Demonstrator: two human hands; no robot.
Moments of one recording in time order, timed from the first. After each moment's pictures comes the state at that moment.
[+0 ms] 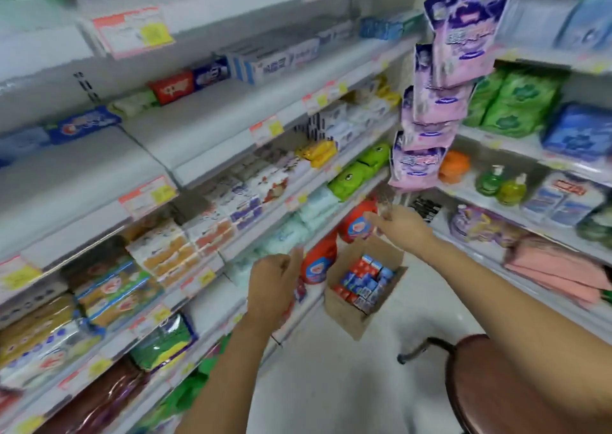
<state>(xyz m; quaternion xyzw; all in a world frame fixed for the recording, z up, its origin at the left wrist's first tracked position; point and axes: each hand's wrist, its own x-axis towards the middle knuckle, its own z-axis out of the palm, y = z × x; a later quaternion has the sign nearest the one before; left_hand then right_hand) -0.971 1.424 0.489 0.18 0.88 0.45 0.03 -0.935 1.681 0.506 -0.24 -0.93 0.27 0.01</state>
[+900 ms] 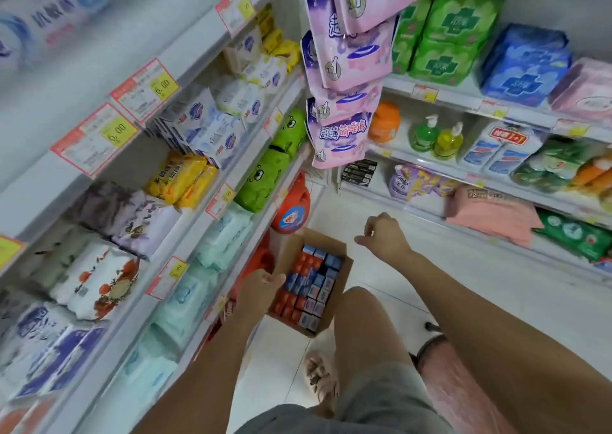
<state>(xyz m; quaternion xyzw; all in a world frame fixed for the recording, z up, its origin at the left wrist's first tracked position) -1.134 1.674 0.321 0.17 0.90 0.24 0.31 -1.007 1.912 0.351 -0.42 -0.84 0.32 -0.07</state>
